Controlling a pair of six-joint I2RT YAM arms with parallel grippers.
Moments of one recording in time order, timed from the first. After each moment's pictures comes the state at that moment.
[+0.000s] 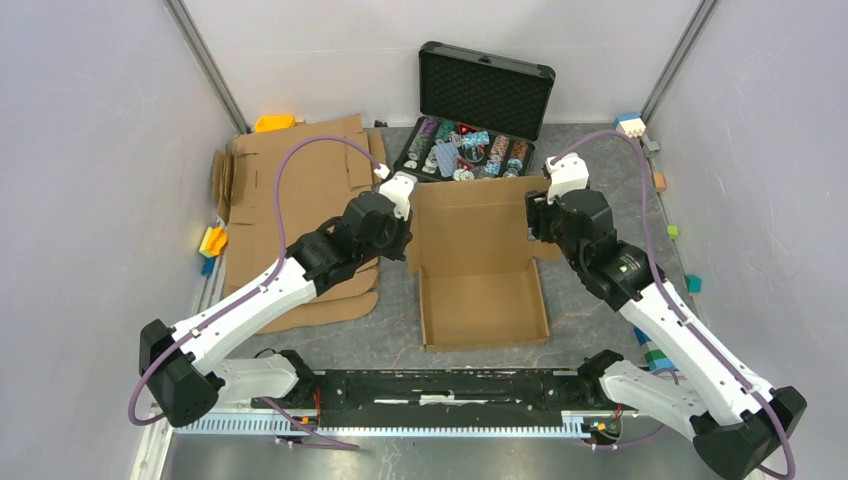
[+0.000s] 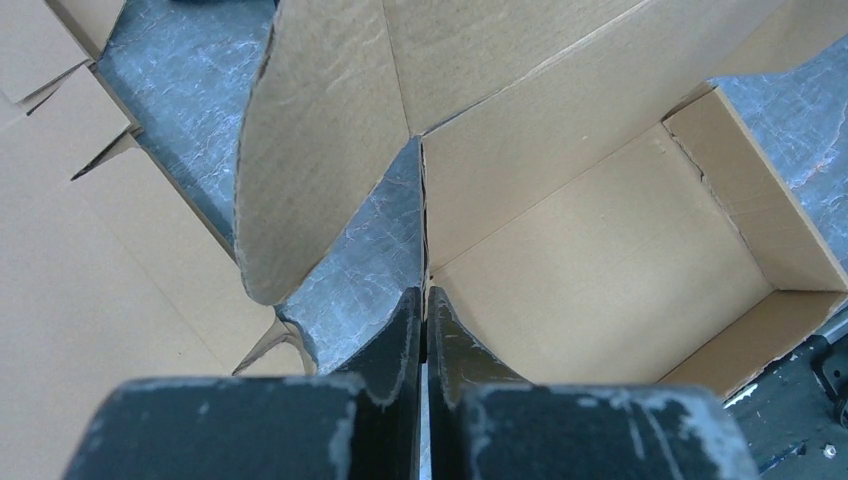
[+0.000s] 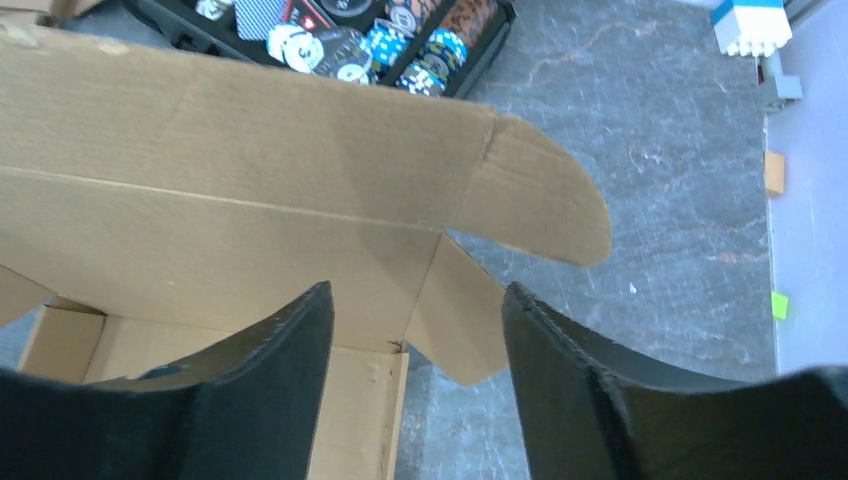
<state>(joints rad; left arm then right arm) -0.79 1.18 1.04 -0.45 -0.18 -0.23 0.56 0.94 0.96 -0.42 0.39 0.06</state>
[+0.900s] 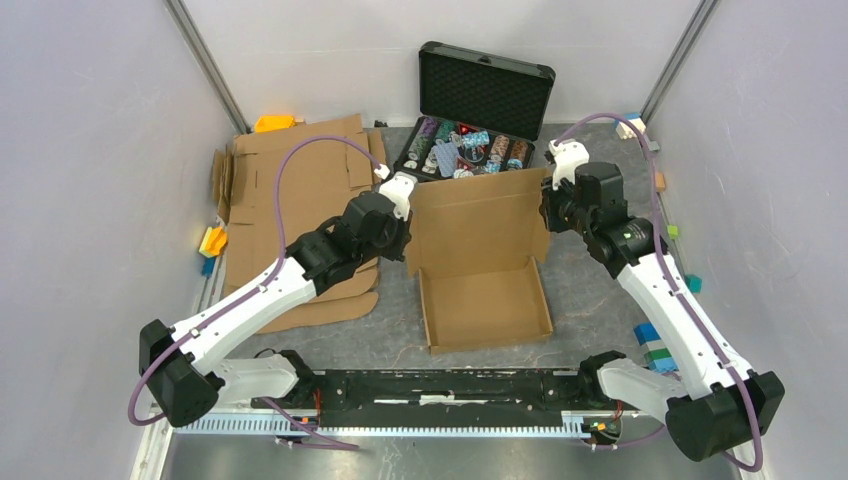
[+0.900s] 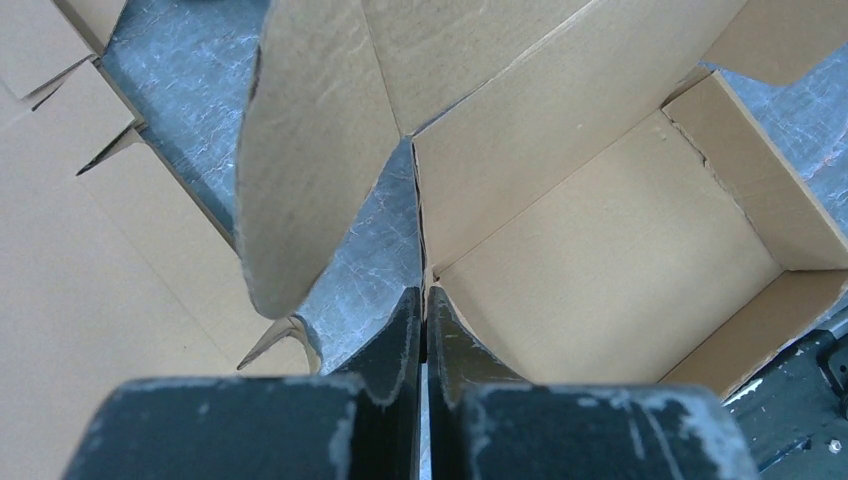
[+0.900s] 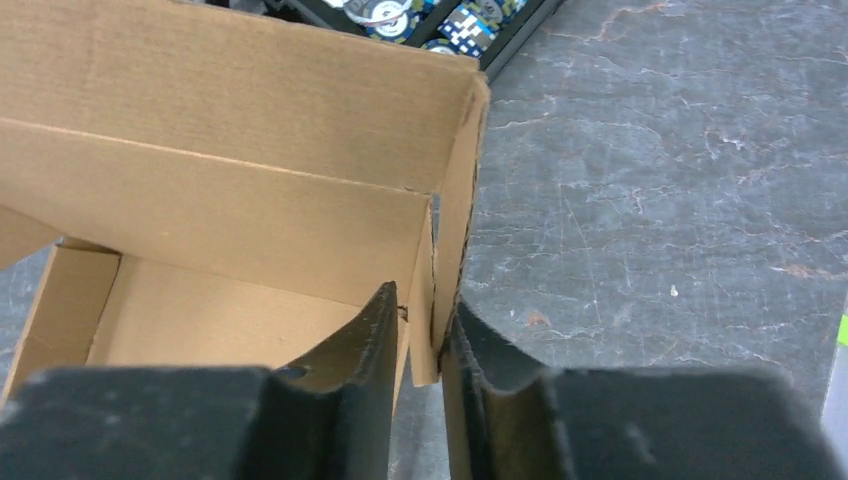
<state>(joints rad) -0.79 1.18 1.05 -0.47 -0.18 -0.22 0.33 1.08 1.07 -0.55 0.03 -0.03</state>
